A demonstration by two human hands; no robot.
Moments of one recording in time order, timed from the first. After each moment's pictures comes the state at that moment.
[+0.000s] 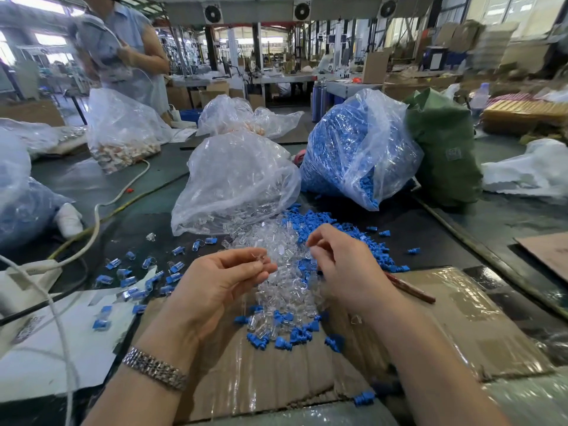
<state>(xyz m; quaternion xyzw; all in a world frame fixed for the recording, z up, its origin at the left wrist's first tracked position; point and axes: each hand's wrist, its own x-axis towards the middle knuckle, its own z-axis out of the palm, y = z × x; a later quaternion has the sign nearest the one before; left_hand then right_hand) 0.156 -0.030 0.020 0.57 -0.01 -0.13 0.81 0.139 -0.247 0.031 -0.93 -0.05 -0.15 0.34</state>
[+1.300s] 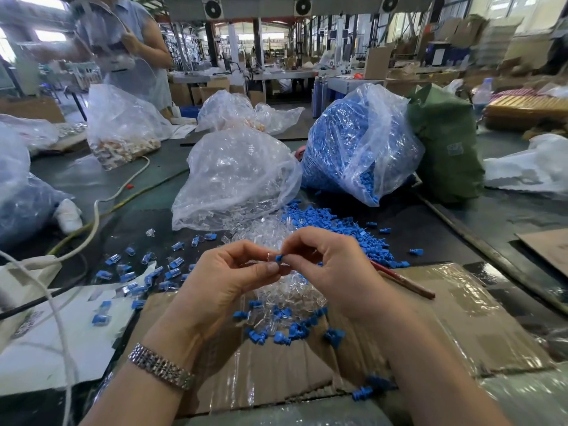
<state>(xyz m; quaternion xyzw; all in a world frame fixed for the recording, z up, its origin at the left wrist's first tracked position) 0.143 -0.039 0.025 0.62 -0.12 -0.12 0.77 0.123 -0.235 0.038 -0.84 -0.18 -0.11 0.50</state>
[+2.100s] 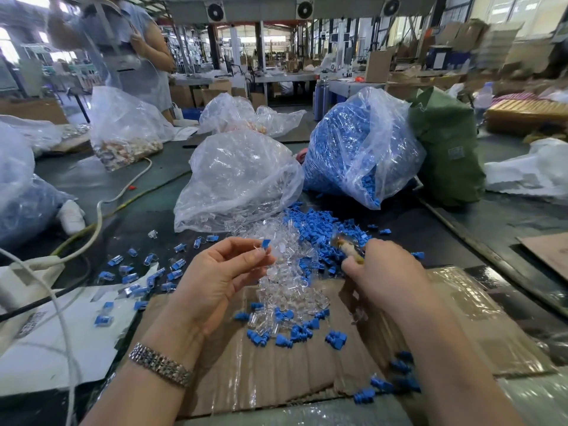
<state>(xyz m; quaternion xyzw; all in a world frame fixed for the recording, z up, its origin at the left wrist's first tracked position) 0.156 -0.030 0.017 0.53 -0.05 -0.11 0.84 0.130 -0.277 0.038 -0.97 0.16 -0.03 0.16</state>
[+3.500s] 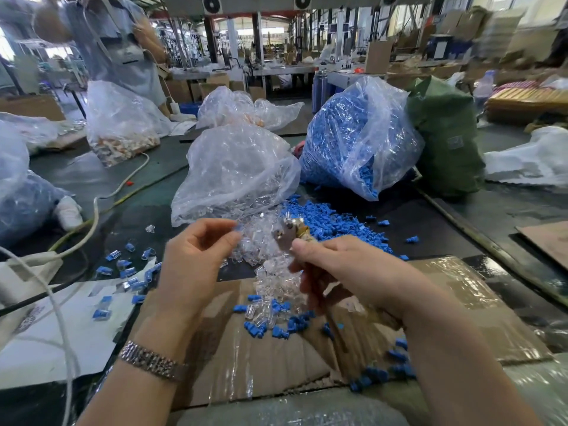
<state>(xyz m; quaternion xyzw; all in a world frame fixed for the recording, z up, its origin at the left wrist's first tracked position) 0.151 -0.024 0.025 0.77 -0.05 0.15 0.62 0.112 -0.254 0.058 -0.81 -0.04 0.16 0.57</state>
